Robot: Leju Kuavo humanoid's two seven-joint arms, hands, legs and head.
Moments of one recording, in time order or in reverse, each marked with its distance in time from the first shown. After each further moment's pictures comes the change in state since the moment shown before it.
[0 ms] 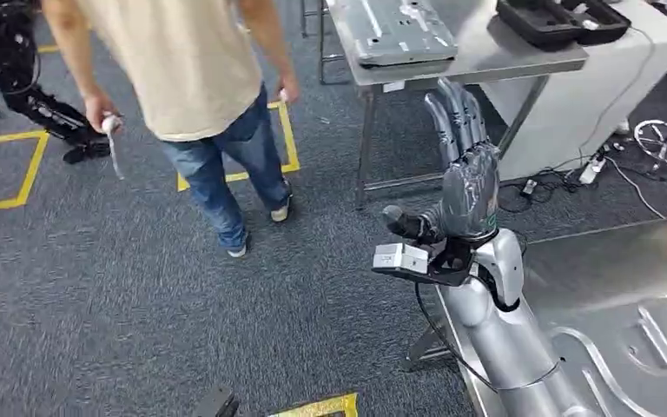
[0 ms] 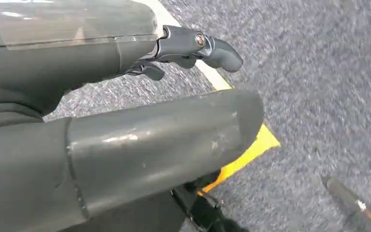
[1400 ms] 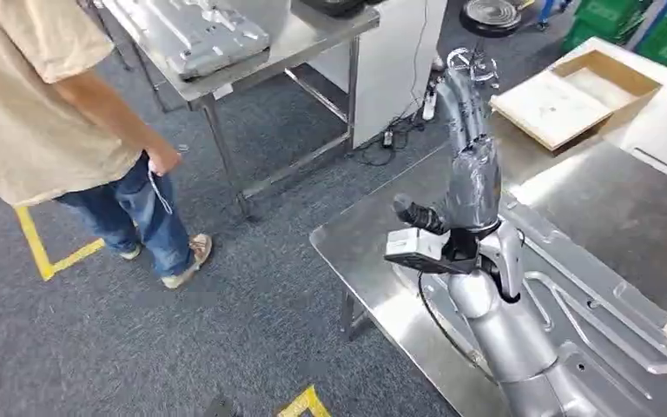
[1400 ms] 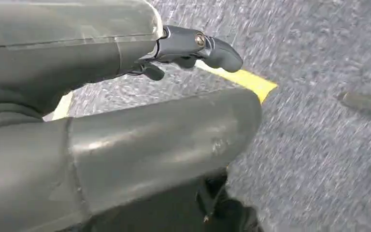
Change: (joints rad) left arm 0.042 -0.007 0.014 0.001 0.027 0.009 -0.018; right arm -0.042 0.005 0.009 0.040 -0.115 0.029 -0.018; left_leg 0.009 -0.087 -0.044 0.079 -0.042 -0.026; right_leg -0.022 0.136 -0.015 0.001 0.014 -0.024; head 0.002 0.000
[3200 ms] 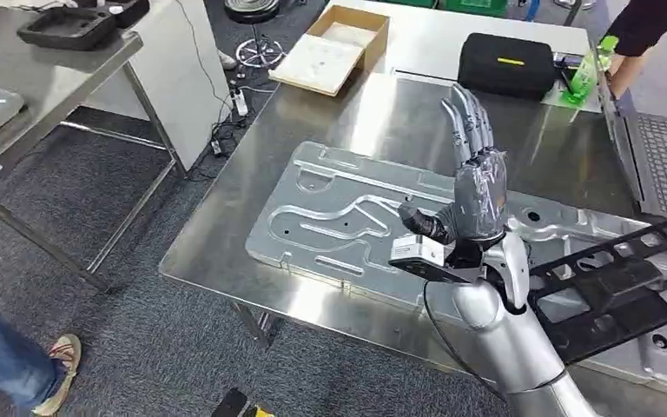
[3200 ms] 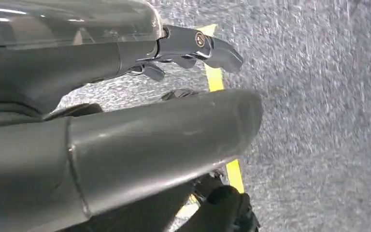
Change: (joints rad) left arm -0.023 -0.042 -0.015 0.000 -0.026 -0.021 0.011; right arm 0.047 -0.013 -0.020 -0.009 0.025 0.007 0.024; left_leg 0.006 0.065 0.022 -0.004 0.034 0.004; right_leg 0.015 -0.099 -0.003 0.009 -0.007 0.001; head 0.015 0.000
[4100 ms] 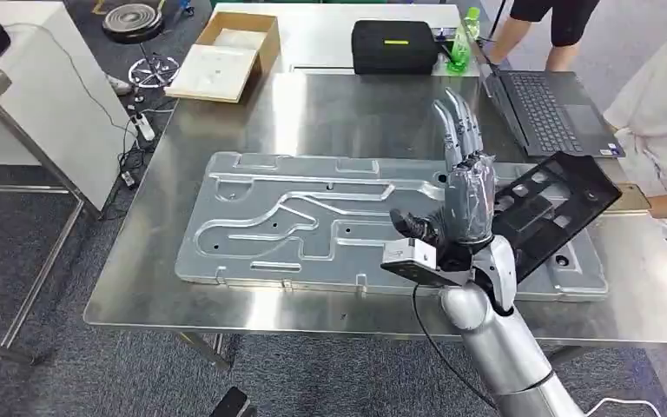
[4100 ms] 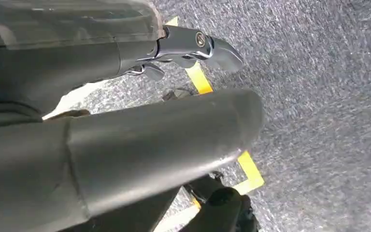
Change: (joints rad) left arm 0.001 0.008 0.000 0.000 -0.013 0.000 -0.008; right arm 0.000 0.041 0.021 0.034 -0.027 -0.021 -0.019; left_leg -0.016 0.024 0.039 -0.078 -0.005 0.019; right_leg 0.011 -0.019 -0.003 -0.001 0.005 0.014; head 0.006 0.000
